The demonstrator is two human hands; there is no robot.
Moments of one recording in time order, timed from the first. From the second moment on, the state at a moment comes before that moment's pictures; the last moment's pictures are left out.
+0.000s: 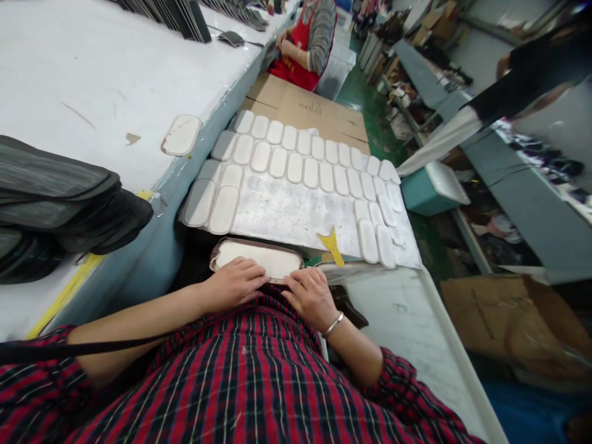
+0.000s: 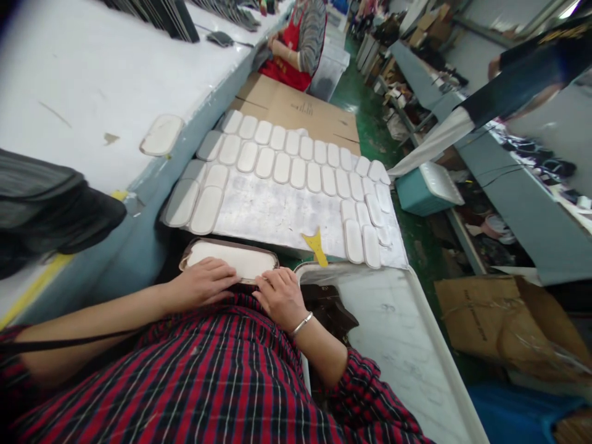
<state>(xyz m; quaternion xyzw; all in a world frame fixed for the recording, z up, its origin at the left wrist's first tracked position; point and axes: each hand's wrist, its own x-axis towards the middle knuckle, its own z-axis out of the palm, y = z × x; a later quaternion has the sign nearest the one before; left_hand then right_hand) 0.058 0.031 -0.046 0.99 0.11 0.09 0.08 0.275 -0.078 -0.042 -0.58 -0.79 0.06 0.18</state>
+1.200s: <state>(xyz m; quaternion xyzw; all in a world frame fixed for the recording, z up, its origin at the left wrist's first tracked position) 0.073 0.016 -0.048 0.96 0.24 0.09 0.08 0.251 -0.059 -0.034 -0.62 -0.78 0.02 0.11</state>
